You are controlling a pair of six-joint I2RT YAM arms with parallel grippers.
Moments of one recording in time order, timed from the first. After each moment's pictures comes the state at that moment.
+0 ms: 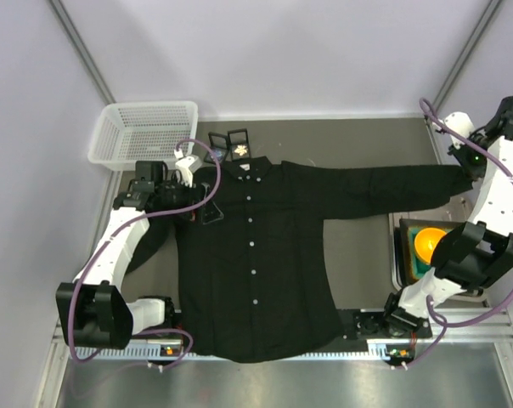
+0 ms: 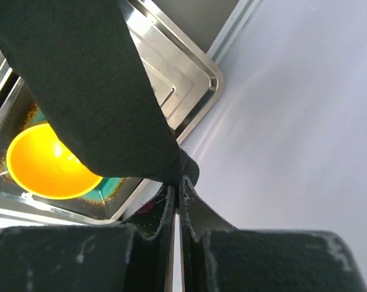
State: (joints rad) left arm -0.05 1.21 0.95 -0.59 0.73 0.11; right arm -0.47 1.61 1.86 -1.33 -0.14 -1.09
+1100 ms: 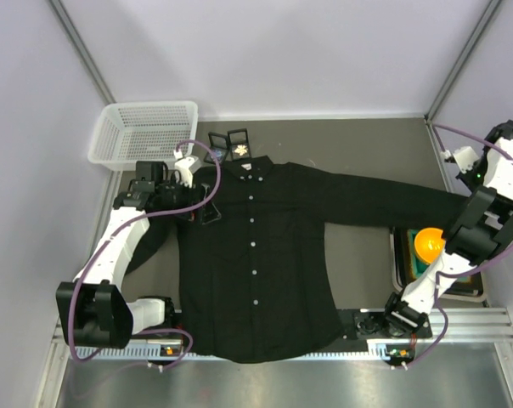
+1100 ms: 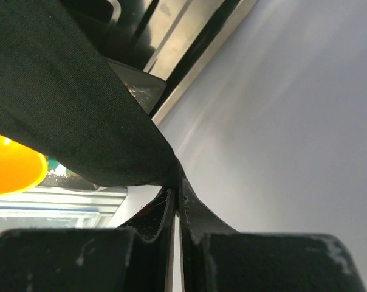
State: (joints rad) left arm -0.05 1.21 0.95 -0.62 0.67 0.14; right arm -0.57 1.91 1.77 -1.26 0.15 -1.08
